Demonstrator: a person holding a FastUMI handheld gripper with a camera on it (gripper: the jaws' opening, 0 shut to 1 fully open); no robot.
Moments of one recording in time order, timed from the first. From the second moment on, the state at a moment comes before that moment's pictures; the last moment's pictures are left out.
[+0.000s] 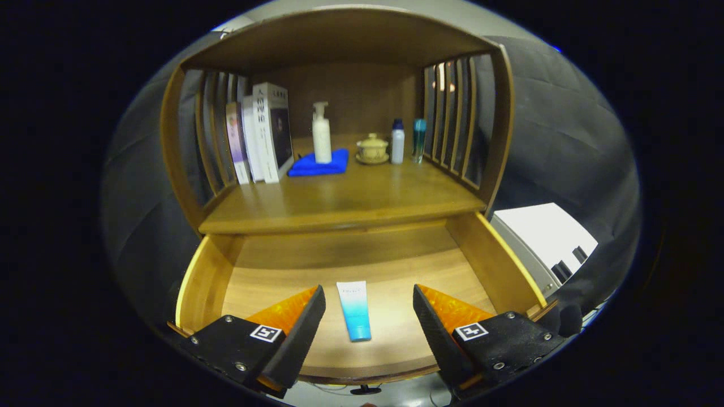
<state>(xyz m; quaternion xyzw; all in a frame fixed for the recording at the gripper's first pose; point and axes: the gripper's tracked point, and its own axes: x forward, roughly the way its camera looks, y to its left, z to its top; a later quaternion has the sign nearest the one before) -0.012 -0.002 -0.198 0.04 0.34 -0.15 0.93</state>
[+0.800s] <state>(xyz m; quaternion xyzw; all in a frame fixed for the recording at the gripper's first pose) 0.001 -0.001 -0.322 -0.02 0.57 -0.14 0.81</state>
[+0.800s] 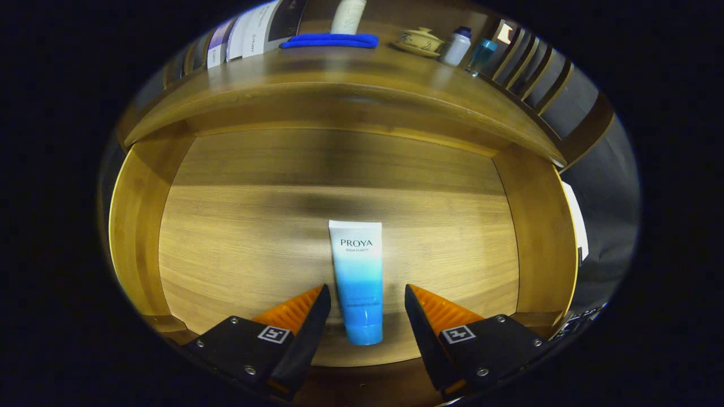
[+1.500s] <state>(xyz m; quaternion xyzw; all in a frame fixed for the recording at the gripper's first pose) 0.003 0.004 -0.331 0.06 0.56 -0.12 0.82</state>
